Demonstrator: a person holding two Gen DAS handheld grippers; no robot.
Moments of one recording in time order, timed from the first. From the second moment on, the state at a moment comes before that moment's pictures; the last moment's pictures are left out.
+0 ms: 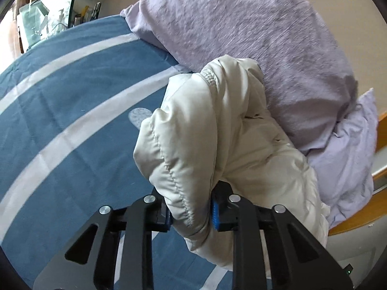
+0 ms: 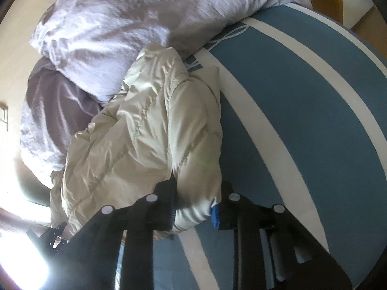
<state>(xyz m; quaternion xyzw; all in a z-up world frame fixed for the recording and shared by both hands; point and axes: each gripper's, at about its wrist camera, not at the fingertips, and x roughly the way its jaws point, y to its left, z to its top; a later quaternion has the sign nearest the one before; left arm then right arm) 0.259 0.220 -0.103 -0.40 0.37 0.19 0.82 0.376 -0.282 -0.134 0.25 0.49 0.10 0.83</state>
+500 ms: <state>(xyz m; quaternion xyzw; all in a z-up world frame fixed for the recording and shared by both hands) 0.125 0.238 -0.114 -0.43 0.37 0.16 0.81 0.239 -0.299 -0.147 0.26 0.50 0.14 0.81</state>
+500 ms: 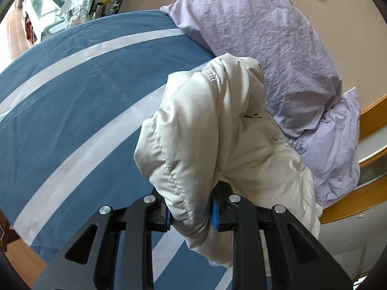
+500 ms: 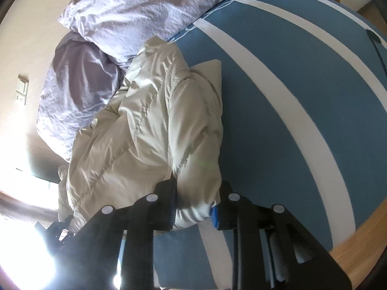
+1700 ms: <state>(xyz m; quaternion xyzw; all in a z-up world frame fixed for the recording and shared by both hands) 0.132 0.244 -0.116 -0.52 0.31 0.19 0.77 0.211 -0.175 -0.135 -0.11 0.45 0.15 0.87</state>
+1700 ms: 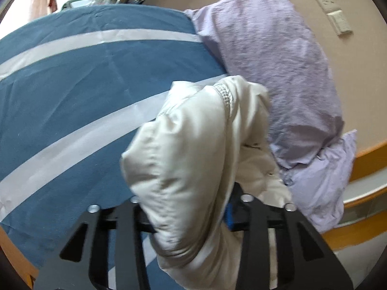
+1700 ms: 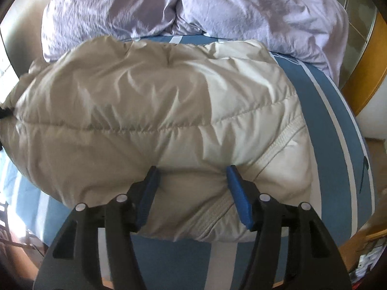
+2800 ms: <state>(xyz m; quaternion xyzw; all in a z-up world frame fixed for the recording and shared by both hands) 0.184 0.022 0.046 -0.32 0.30 -0.10 0.89 0.221 -0.184 -0.145 -0.09 0.45 0.16 0.87</state>
